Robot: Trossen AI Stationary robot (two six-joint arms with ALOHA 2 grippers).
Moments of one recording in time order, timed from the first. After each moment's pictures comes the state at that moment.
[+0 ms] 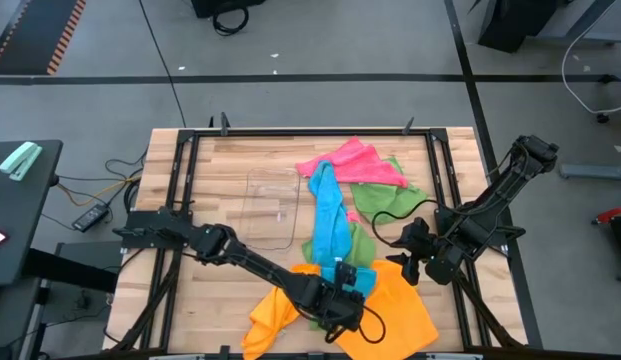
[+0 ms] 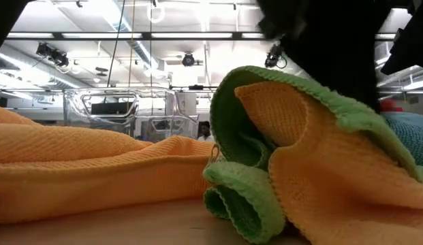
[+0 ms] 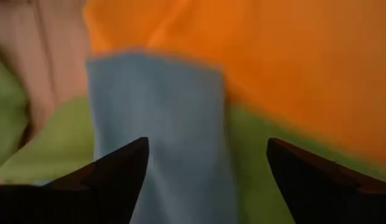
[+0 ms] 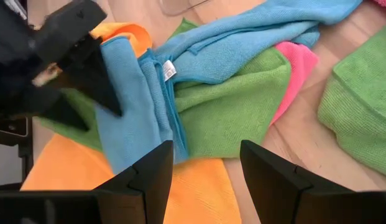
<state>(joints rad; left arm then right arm) -0.47 2.51 2.31 -0.88 -0.43 0.06 0.80 1.07 0.70 -0.65 0.62 1.16</state>
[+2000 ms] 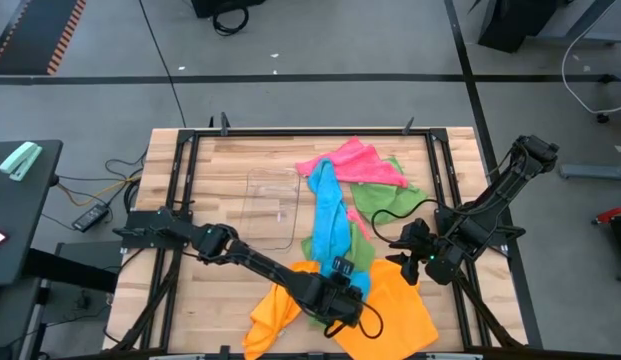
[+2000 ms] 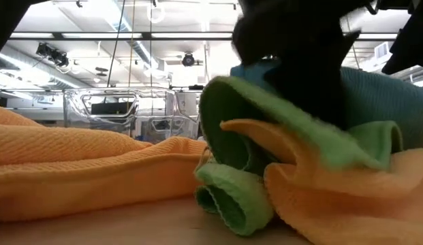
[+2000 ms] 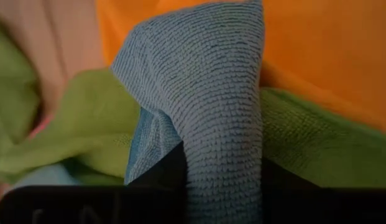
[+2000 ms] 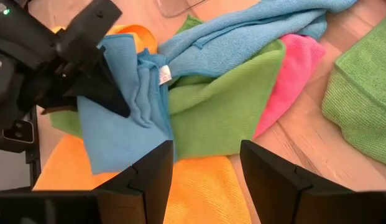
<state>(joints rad) -0.45 2.52 2.31 -0.93 -0.42 0.06 0.80 1.07 0.70 -0.65 0.62 1.20</state>
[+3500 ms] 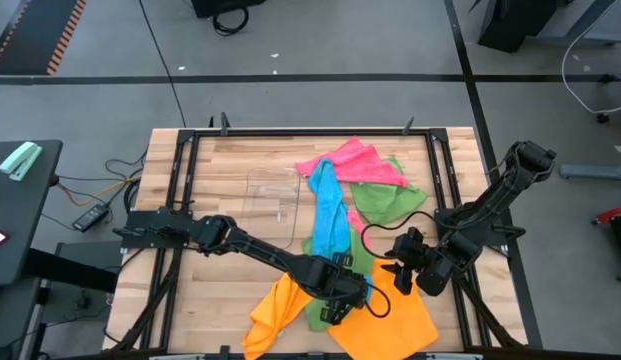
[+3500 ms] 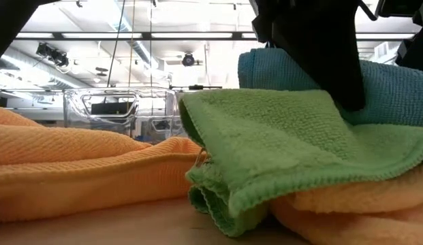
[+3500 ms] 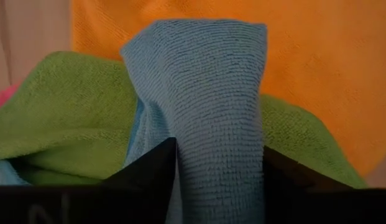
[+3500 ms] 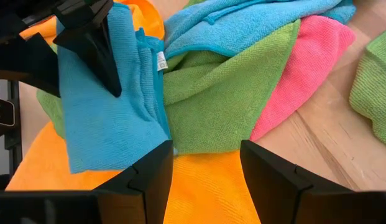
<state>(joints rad) -0.38 2.48 2.31 -0.93 -0.16 -0.09 0.81 1.22 0.70 -0.55 0.60 1.18</state>
